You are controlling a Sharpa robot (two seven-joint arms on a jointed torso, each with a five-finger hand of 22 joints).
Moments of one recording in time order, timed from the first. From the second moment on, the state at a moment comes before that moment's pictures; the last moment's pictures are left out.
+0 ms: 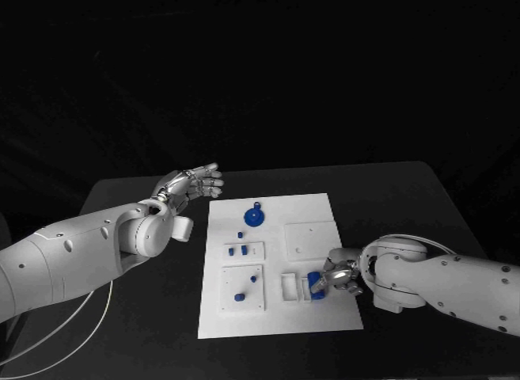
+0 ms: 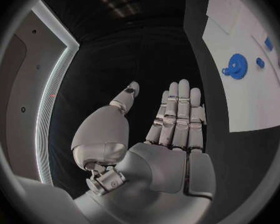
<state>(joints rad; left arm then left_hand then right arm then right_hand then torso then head) 1.18 -0.70 -0.10 1.18 0.02 -0.18 0.39 0.84 -0.06 0.41 -0.22 0.07 0.84 0.18 0.23 0.55 1.16 0.13 0.07 0.27 0.94 0.09 0.58 0.48 0.04 0.65 -0.01 0.66 1.15 1.10 -0.83 -0.16 1.52 -1.17 0.06 -0.46 0.68 -0.15 0.76 -0.13 0.05 0.94 0.10 0.34 0.75 1.12 -0.01 1.12 1.12 1.29 -0.12 1.28 0.96 0.19 1.31 -0.09 0.97 1.31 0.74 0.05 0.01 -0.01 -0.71</state>
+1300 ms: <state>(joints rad) 1.18 -0.70 -0.10 1.18 0.02 -0.17 0.39 0.83 -0.05 0.41 -0.22 0.07 0.84 0.18 0.23 0.55 1.16 0.13 0.07 0.26 0.94 0.09 0.57 0.49 0.04 0.65 -0.01 0.66 1.15 1.08 -0.83 -0.14 1.58 -1.11 -0.05 -0.44 0.65 -0.09 0.75 -0.18 0.05 0.96 0.10 0.33 0.63 1.13 -0.01 1.11 1.13 1.29 -0.12 1.26 0.98 0.19 1.30 -0.09 0.98 1.31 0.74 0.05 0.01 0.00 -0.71</state>
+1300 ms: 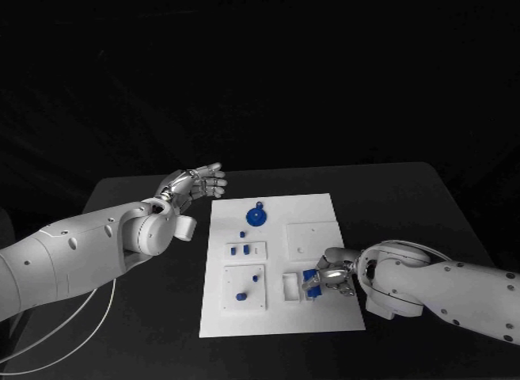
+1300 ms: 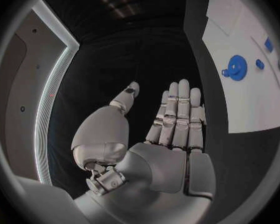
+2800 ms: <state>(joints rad) 1.18 -0.70 -0.10 1.18 0.02 -0.17 0.37 0.83 -0.05 0.41 -0.21 0.07 0.84 0.18 0.23 0.55 1.16 0.13 0.07 0.26 0.94 0.09 0.57 0.49 0.04 0.65 -0.01 0.66 1.15 1.08 -0.74 -0.14 1.53 -1.12 -0.04 -0.46 0.61 -0.12 0.75 -0.18 0.05 0.96 0.09 0.33 0.63 1.13 -0.01 1.10 1.13 1.29 -0.12 1.26 0.99 0.19 1.30 -0.08 0.98 1.31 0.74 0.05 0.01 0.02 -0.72</state>
